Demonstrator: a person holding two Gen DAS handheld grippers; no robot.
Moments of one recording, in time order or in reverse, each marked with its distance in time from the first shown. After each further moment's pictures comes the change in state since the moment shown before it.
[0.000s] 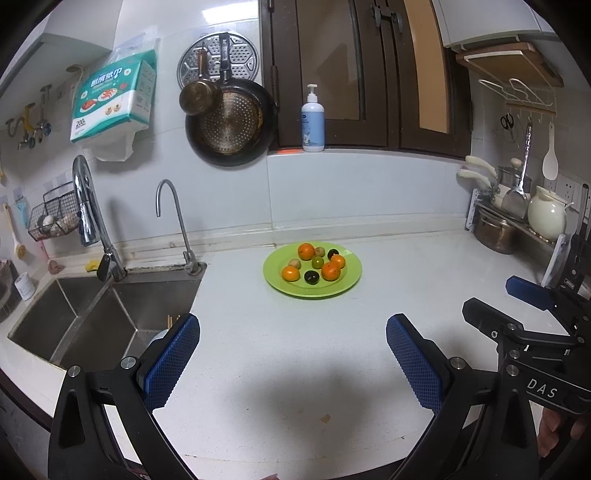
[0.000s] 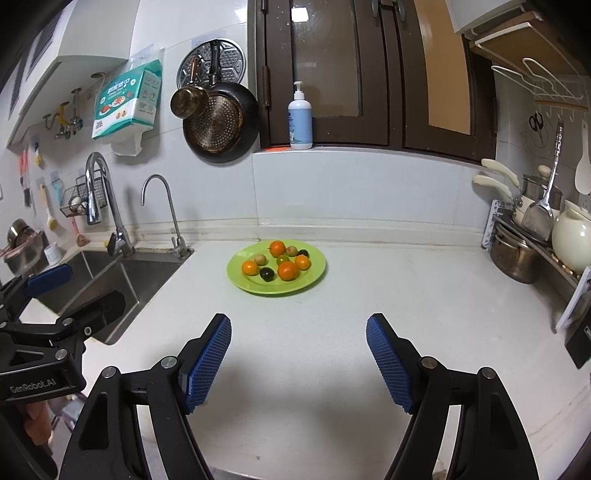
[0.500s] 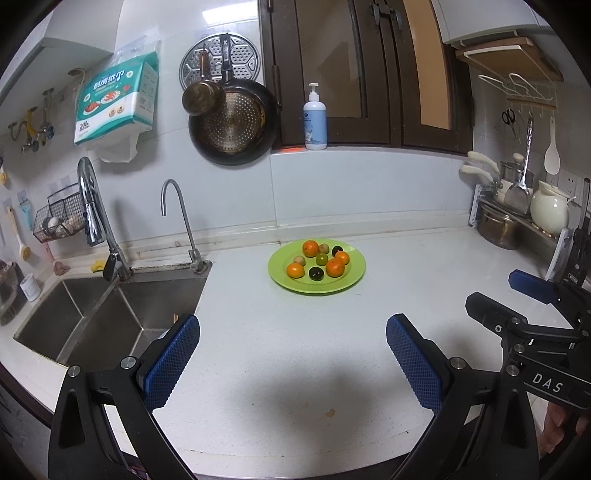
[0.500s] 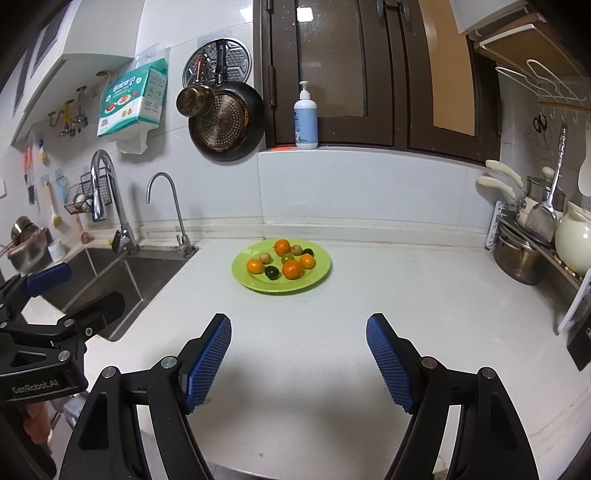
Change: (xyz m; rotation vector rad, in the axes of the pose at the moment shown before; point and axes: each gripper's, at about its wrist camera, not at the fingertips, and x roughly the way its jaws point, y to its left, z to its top) left arm -0.005 -0.001 -0.005 0.014 0.002 0.022; right arm -0.002 0.001 -0.001 -0.009 -0.002 0.016
